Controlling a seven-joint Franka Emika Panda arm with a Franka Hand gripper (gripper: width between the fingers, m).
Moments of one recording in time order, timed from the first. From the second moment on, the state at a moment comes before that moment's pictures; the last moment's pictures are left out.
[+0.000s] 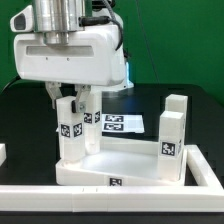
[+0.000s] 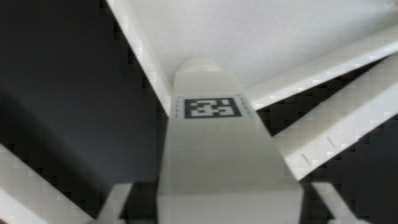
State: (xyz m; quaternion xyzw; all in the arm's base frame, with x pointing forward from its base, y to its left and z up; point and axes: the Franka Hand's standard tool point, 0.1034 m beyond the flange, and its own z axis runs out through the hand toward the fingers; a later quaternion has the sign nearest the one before) arm 0.586 -0.073 0.121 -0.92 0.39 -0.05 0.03
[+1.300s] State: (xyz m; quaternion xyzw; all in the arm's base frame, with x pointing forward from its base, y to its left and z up) arm 0.603 -0.063 0.118 -0.58 0.80 -0.04 0.13
